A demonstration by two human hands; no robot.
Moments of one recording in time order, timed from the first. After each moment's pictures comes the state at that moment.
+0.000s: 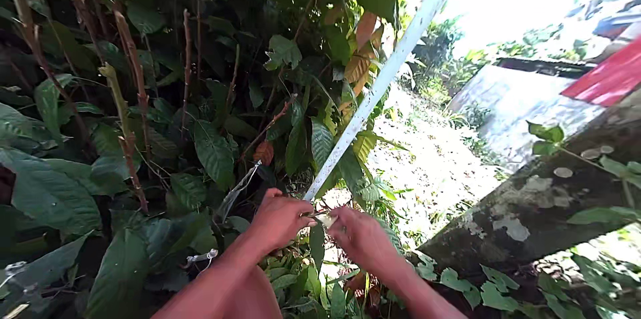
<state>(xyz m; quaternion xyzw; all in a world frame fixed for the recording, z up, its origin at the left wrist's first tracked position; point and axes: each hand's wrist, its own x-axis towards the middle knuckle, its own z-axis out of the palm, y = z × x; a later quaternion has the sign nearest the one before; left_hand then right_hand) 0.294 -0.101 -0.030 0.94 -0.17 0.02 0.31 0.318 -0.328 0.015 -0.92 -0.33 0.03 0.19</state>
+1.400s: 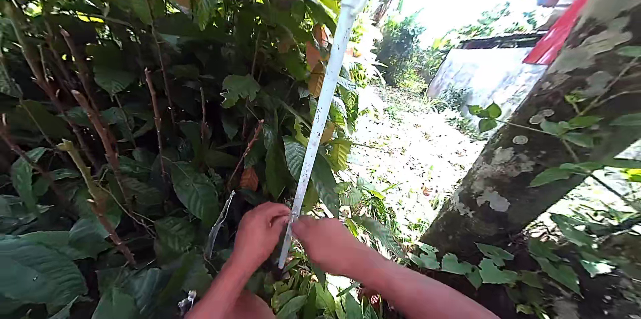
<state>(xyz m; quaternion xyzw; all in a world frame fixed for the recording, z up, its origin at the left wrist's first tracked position) 0.297 -0.099 -0.025 0.88 -0.09 0.18 0.43 0.324 -0.277 0.039 -0.92 -0.39 0.07 0.02</state>
